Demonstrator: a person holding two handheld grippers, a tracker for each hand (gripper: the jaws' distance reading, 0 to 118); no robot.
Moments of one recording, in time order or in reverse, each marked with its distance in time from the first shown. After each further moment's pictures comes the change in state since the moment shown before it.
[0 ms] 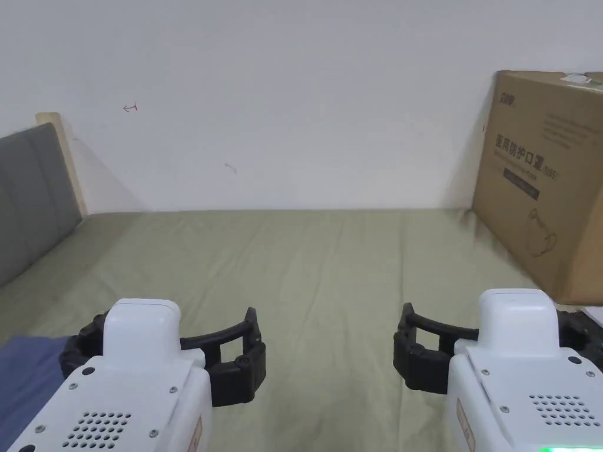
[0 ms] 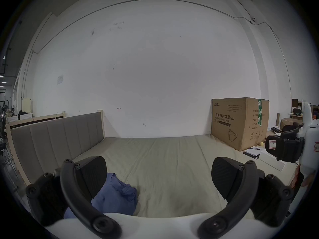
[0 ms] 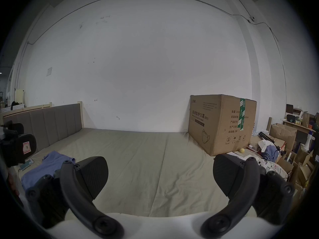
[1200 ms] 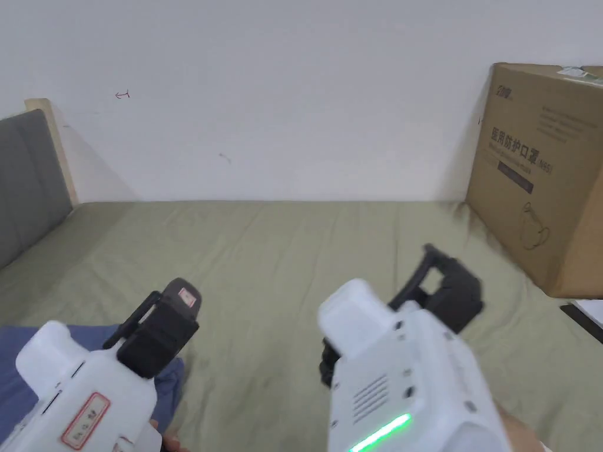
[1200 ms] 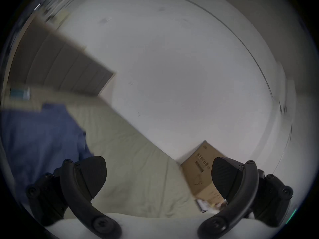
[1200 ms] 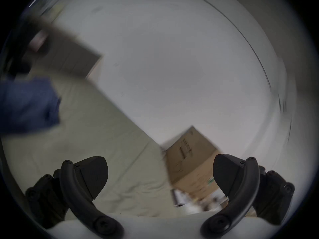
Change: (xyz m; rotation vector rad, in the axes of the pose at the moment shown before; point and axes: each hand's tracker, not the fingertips) left arm -0.056 -0.046 -0.023 0.008 -0.051 0.906; right arm -0.099 -0.007 -0.009 0.050 -0.029 0.956
